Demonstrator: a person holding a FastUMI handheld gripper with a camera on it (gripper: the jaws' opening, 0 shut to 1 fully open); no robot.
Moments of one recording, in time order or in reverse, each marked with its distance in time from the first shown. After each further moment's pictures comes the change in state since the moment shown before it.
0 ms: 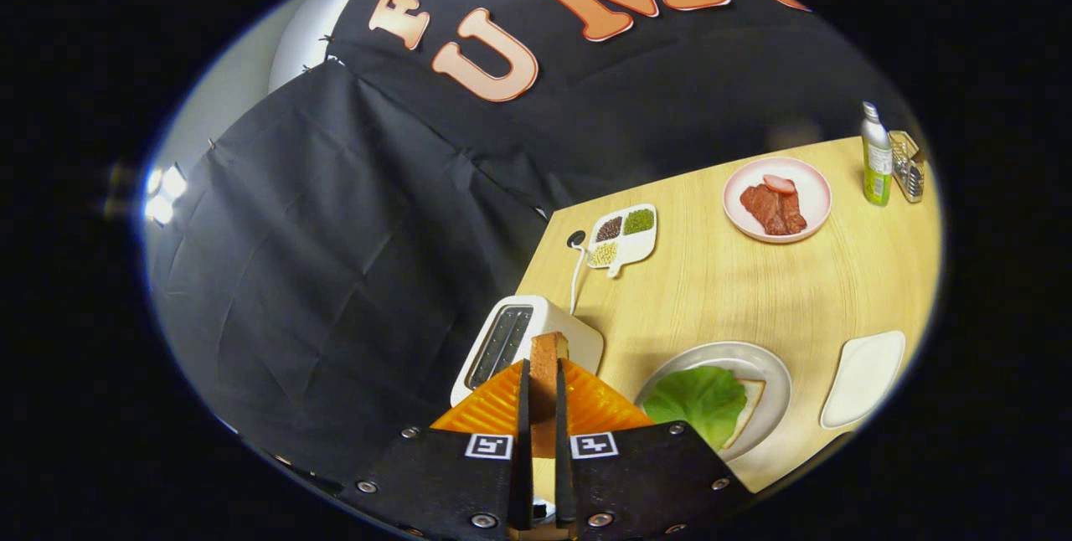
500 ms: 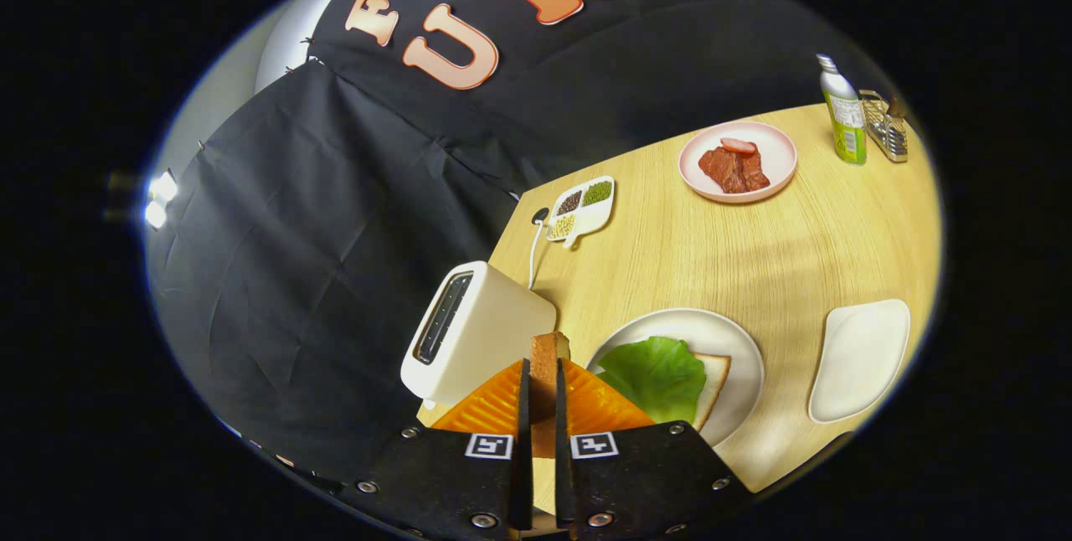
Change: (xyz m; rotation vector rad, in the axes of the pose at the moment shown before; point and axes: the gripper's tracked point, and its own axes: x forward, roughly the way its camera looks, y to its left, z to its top) arm 0.009 -0.074 -0.044 0.017 0.029 -0.029
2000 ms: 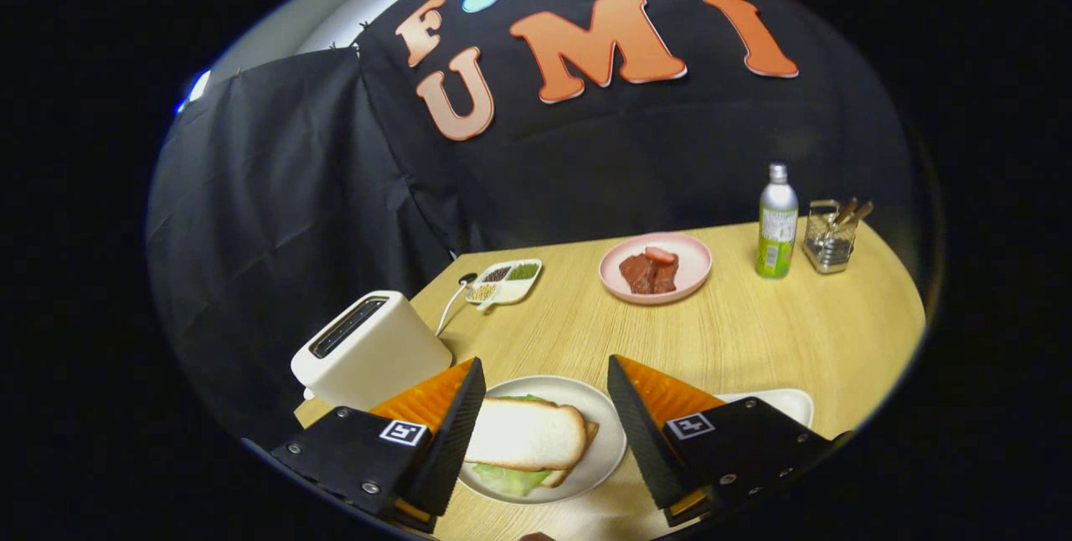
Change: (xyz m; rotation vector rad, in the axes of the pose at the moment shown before) arm -0.065 -0.049 0.062 -0.365 -0.435 -0.279
